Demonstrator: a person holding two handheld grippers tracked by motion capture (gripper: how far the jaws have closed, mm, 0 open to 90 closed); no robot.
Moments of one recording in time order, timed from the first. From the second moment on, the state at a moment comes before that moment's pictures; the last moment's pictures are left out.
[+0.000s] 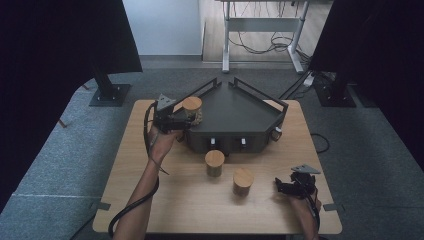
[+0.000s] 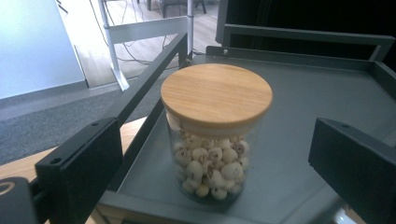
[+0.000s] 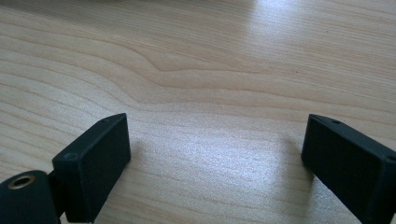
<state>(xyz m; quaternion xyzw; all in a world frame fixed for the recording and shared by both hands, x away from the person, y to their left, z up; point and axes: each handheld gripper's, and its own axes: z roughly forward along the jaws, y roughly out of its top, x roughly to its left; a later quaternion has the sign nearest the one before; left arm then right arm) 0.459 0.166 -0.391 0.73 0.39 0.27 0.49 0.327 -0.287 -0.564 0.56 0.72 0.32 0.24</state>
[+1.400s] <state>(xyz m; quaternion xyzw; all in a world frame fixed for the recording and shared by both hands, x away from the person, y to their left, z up) 0.376 0.208 -0.405 0.74 0.37 0.27 0.49 0.327 -0.287 -0.564 0.56 0.72 0.32 0.24</state>
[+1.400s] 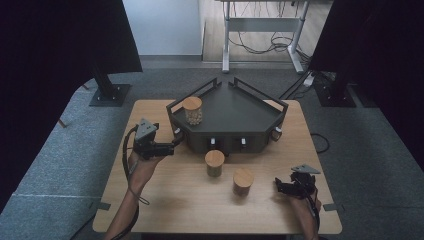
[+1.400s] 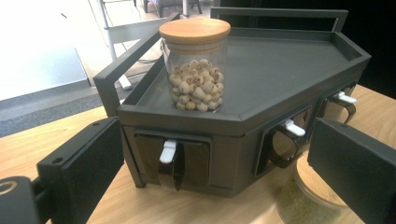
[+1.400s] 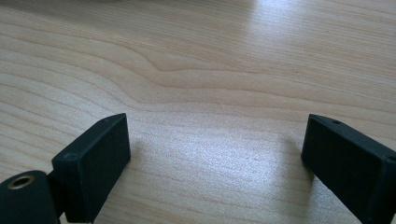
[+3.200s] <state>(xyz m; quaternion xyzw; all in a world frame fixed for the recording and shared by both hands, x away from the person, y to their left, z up) 0.289 0.239 -0.475 0.75 0.40 0.27 0.46 0.327 -0.287 -0.564 0.56 0.72 0.32 0.24</state>
